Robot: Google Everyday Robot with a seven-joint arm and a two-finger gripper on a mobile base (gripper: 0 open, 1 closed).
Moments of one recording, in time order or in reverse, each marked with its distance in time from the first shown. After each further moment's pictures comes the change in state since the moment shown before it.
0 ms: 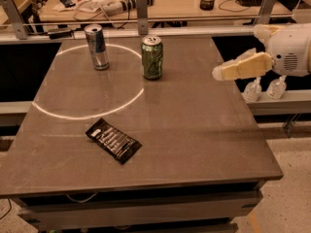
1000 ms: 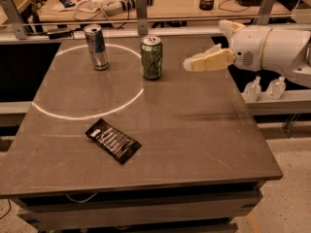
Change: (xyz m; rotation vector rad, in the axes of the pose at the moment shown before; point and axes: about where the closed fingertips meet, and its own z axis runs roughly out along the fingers) arm -0.023 0.002 0.084 -0.101 -0.198 -0.021
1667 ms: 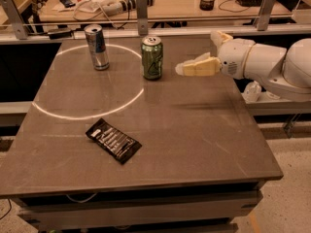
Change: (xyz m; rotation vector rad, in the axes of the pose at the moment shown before) arm 0.032 -0.016 0.033 0.019 -0.065 0.037
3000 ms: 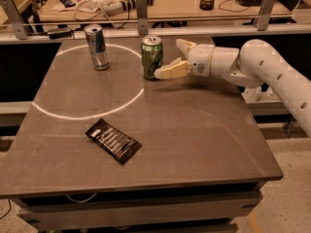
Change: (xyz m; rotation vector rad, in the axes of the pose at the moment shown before) arm 0.051 -0.005 0.102 -0.228 -0.013 0.039
